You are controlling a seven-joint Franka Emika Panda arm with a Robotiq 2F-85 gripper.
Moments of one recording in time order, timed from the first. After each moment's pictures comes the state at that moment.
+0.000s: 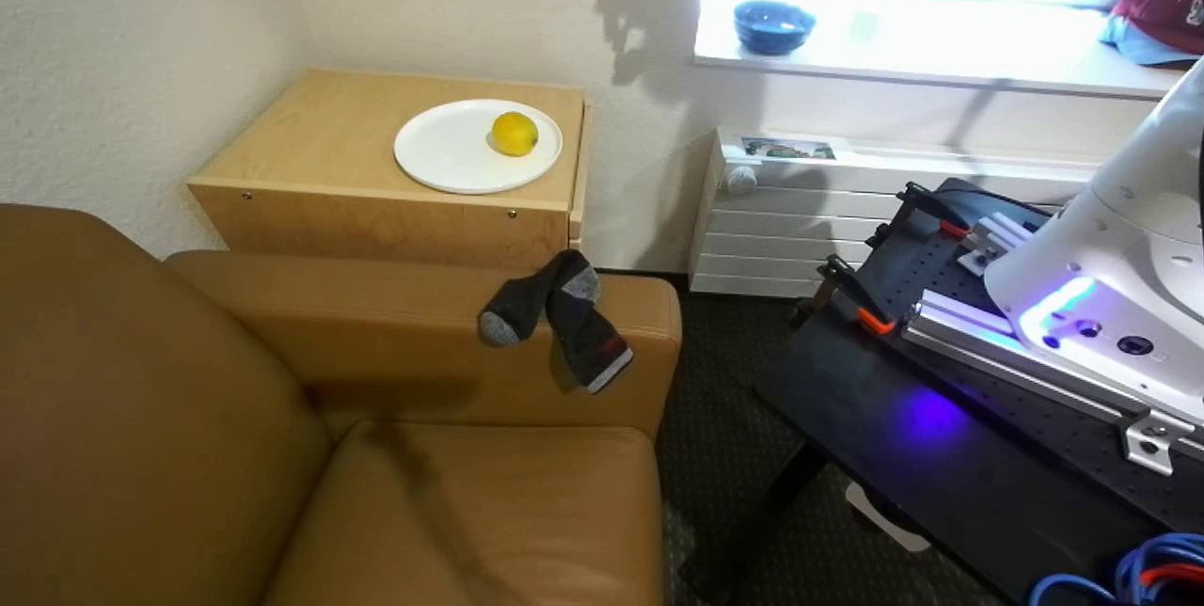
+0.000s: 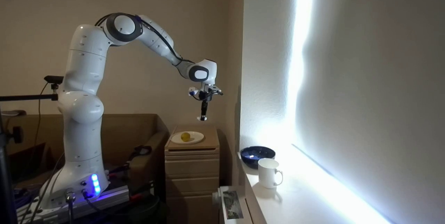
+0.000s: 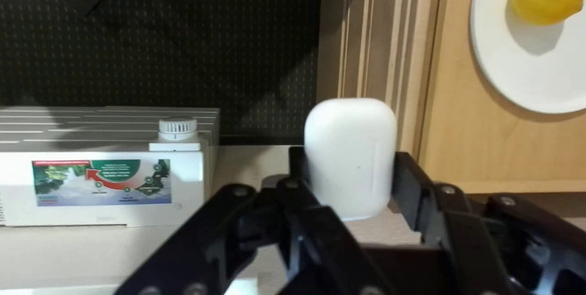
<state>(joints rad) -0.06 0.20 -0.11 -2.00 0.22 2.18 0.47</state>
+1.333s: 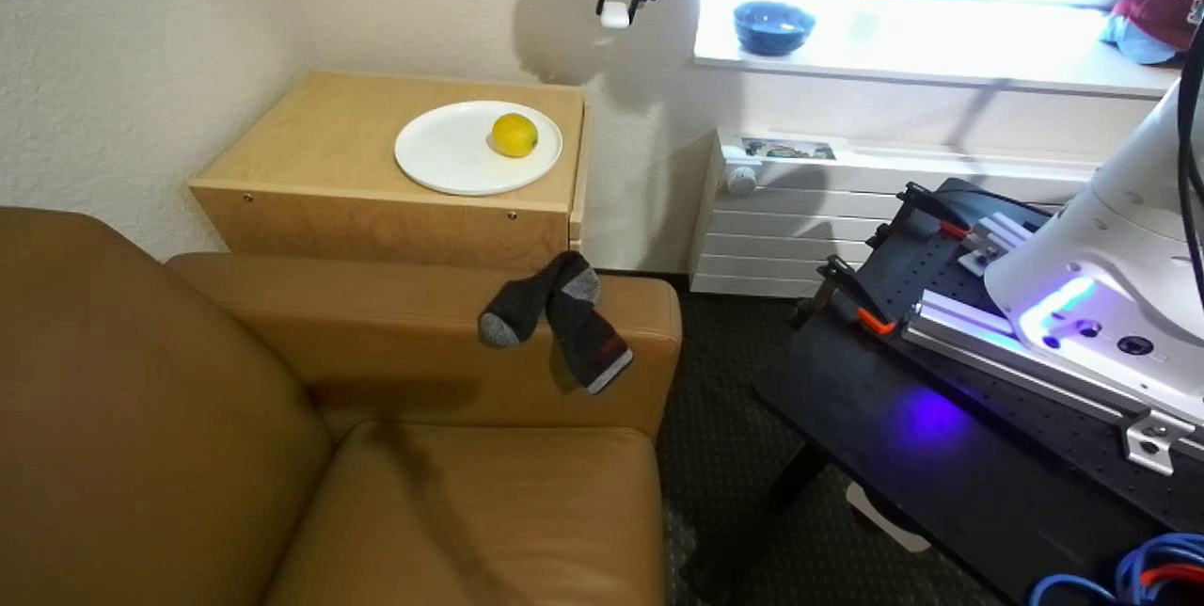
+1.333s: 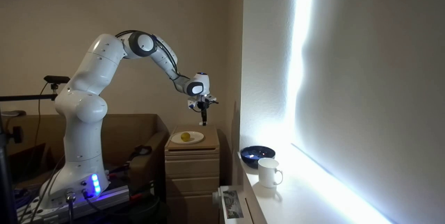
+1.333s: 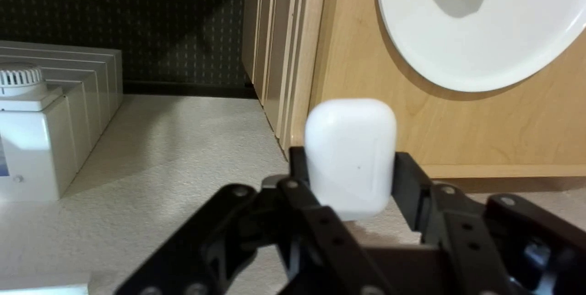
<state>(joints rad) 0.07 0.47 -0.05 -1.86 0.24 2.53 0.54</state>
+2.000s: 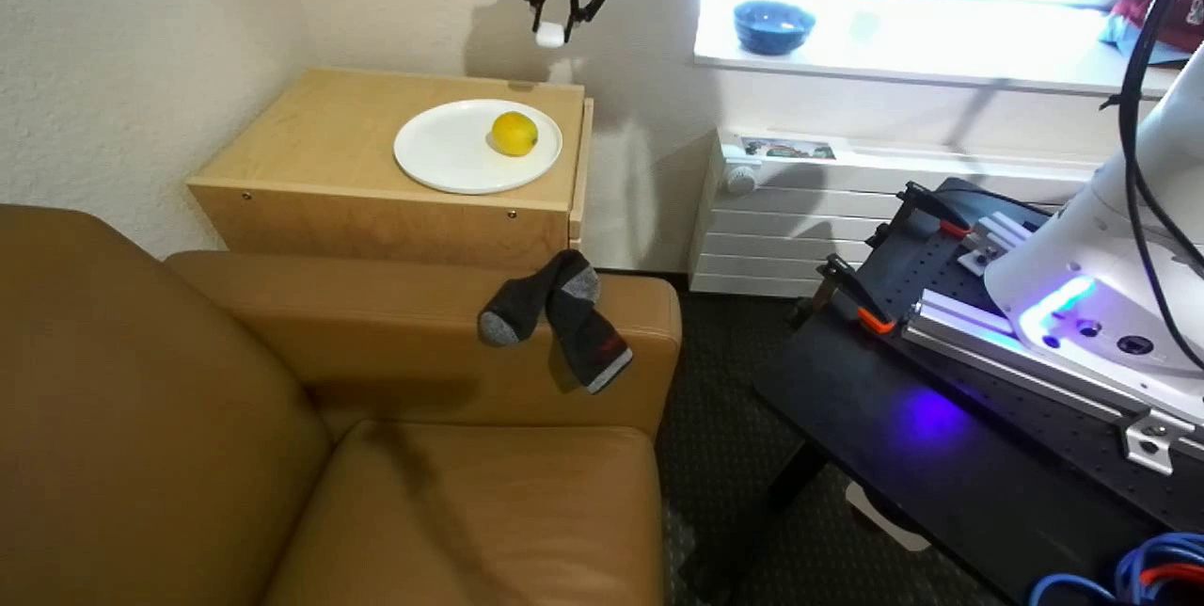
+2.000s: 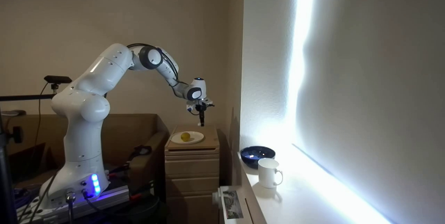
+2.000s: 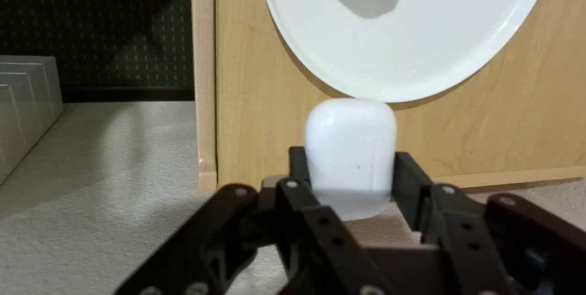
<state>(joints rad) 0.17 0.70 -0.05 -1.60 0.21 2.55 0.71</state>
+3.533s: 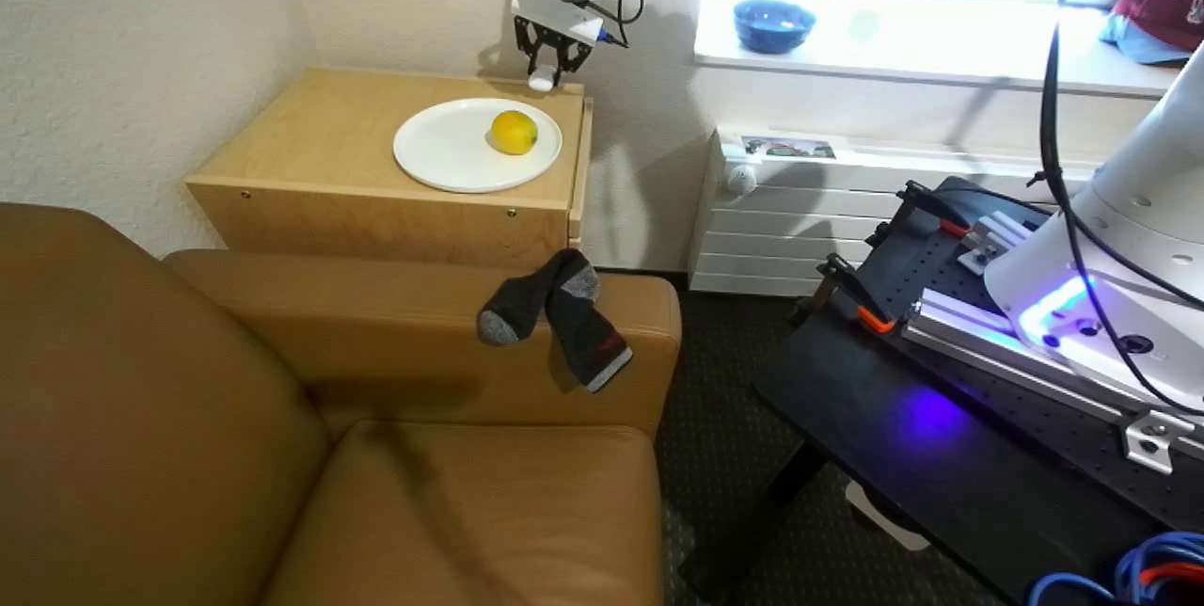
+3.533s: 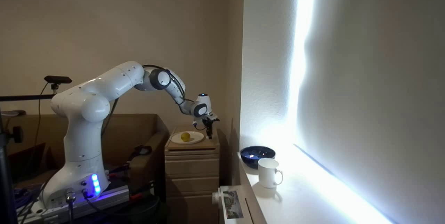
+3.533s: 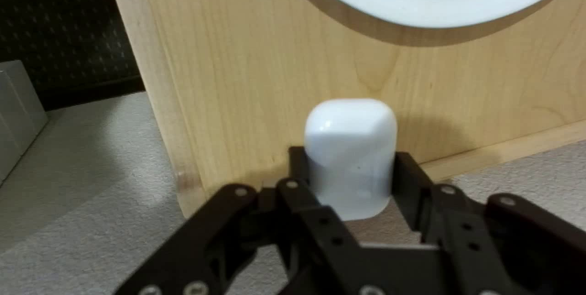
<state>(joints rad) 0.17 1.05 -0.10 -1.29 0.19 2.66 0.91</state>
